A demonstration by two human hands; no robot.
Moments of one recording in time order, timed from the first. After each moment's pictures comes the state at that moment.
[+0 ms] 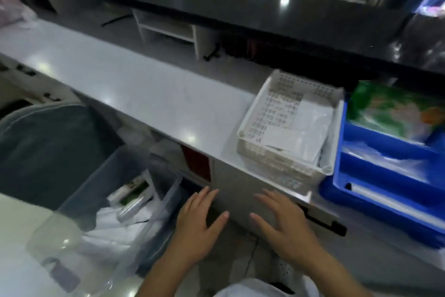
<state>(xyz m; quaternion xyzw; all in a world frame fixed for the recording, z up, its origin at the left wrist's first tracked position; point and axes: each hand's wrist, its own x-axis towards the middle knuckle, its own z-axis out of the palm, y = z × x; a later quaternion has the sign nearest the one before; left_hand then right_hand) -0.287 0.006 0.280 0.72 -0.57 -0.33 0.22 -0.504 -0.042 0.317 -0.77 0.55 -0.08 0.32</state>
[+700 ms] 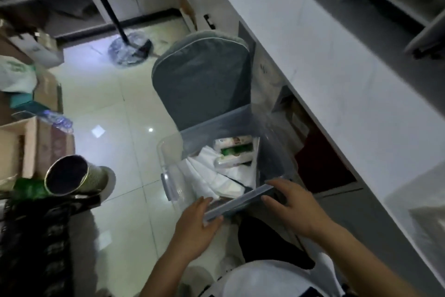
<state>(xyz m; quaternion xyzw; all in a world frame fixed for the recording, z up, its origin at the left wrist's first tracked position) -0.094 0.153 0.208 0.85 -0.22 -0.37 0.30 -0.217 -0.080 0.260 -0.89 0.28 0.13 0.33</state>
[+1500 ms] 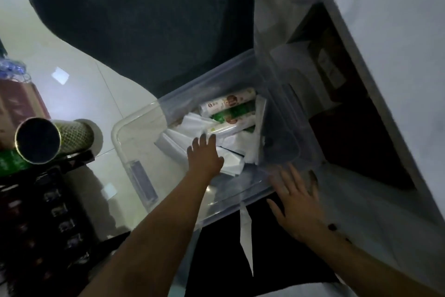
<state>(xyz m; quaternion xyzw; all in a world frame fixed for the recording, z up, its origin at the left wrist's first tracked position) 0.038 -0.023 -0.010 0.87 -0.25 -0.41 -0.05 -0.203 -0.136 0.045 -0.92 0.24 0.24 0.19</state>
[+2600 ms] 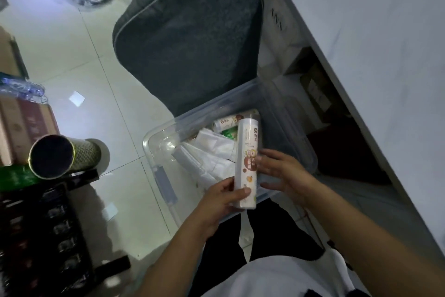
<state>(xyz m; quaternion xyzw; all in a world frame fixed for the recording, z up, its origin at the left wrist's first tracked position) -0.008 0.039 0.152 0.56 0.12 -0.63 0.52 -0.086 -0.144 0.160 -0.41 0.49 0.16 0.75</state>
